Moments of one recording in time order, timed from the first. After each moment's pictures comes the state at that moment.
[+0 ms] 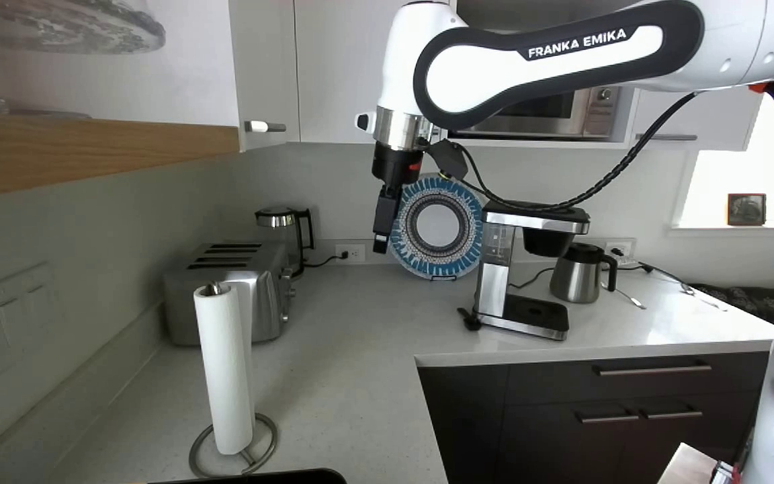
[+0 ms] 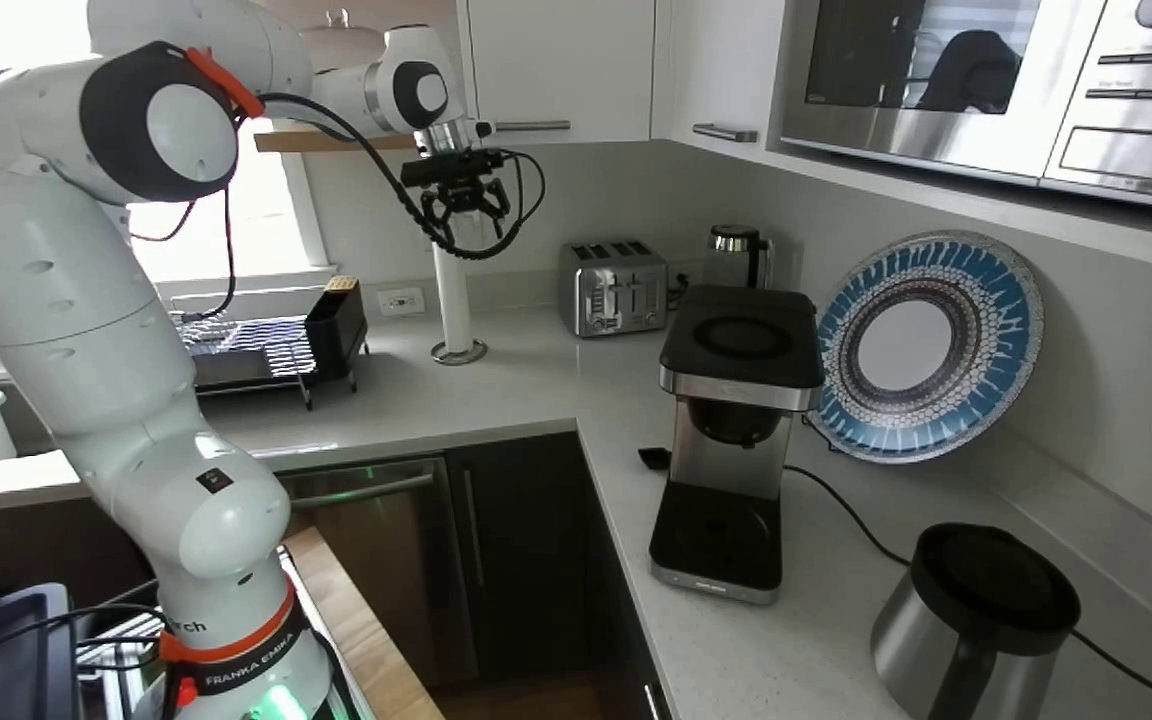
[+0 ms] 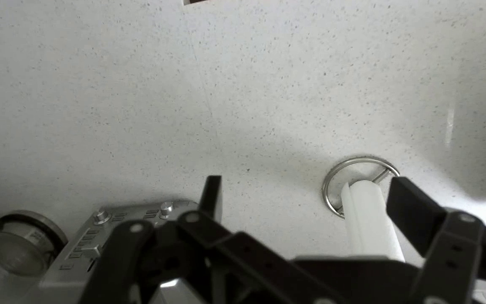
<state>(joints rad) 0.26 -0.11 0.25 -1.82 -0.10 1.94 -0.30</state>
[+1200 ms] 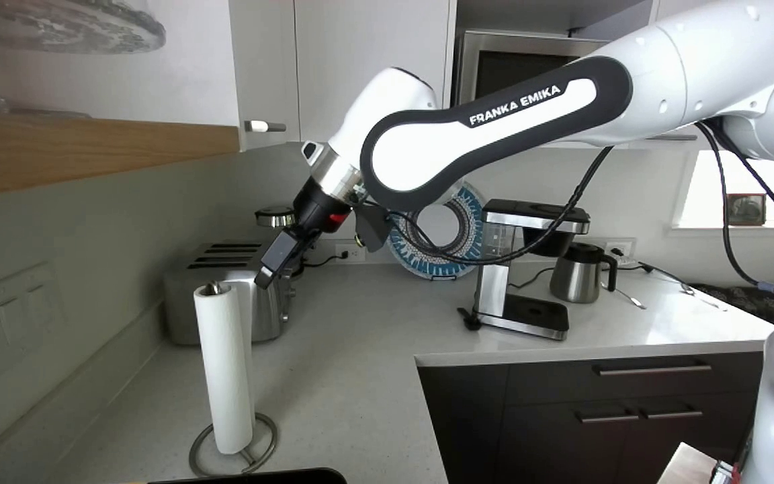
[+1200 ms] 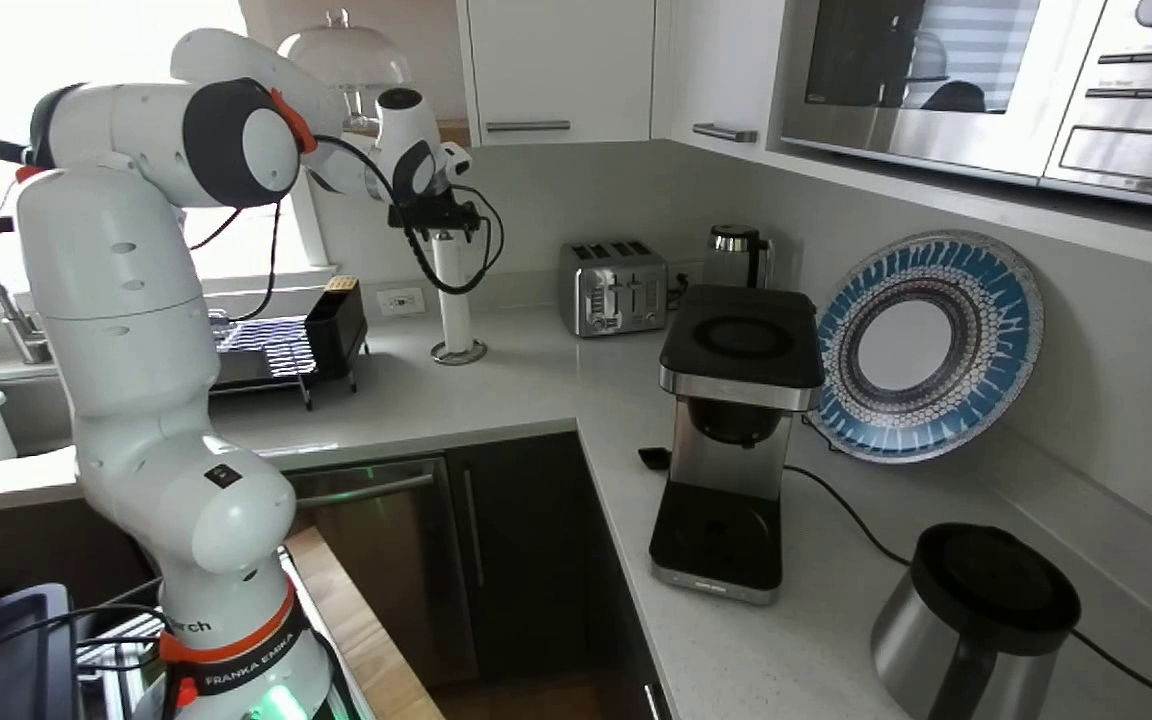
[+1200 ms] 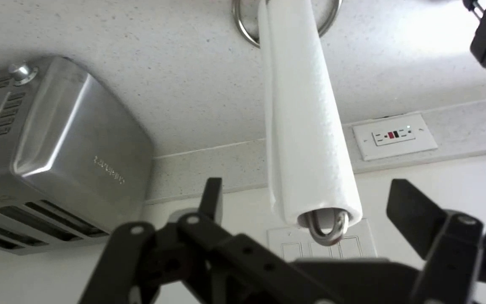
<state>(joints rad) 0.33 0.07 0.33 -1.90 0.13 2.60 -0.23</state>
